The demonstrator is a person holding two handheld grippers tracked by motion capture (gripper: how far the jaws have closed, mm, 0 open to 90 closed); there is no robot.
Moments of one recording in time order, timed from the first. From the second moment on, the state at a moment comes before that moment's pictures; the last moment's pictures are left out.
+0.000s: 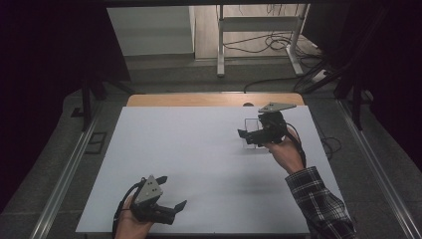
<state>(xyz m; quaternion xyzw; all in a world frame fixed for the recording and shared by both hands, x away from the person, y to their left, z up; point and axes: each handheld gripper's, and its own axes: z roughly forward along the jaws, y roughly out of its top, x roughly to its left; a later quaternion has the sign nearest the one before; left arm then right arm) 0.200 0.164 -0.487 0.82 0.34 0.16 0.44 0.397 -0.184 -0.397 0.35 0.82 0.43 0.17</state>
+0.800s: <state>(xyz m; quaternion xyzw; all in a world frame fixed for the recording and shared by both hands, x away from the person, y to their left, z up) 0.201 0.164 -0.487 0.82 0.34 0.16 0.44 0.376 -0.181 -0.408 0.33 0.82 0.42 0.17</state>
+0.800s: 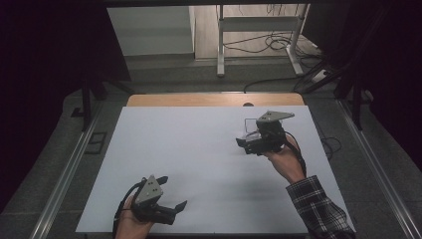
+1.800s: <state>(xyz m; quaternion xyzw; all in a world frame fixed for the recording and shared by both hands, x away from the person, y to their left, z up) 0.201 0.163 -0.487 0.82 0.34 0.16 0.44 0.359 -0.179 -0.426 0.32 0.83 0.42 0.16</state>
